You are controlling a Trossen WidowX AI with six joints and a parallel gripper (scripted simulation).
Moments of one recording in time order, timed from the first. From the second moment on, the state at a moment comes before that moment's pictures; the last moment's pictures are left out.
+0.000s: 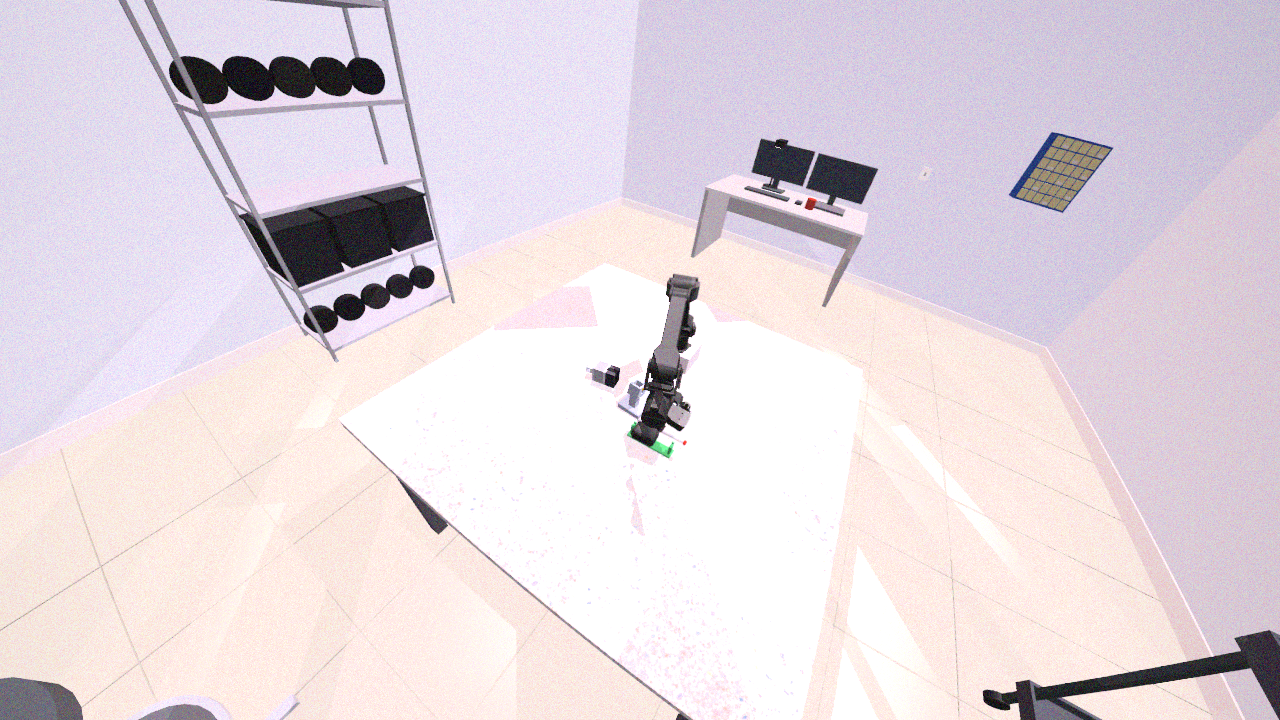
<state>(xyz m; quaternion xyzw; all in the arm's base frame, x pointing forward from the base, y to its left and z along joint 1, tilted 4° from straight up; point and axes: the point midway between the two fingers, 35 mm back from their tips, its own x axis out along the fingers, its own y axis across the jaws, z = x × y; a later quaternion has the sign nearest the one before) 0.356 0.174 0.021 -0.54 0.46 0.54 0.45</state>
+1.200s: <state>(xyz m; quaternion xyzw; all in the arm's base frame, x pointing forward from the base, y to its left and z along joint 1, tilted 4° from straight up) 0.368 0.142 0.001 -0.54 0.46 0.54 0.46</state>
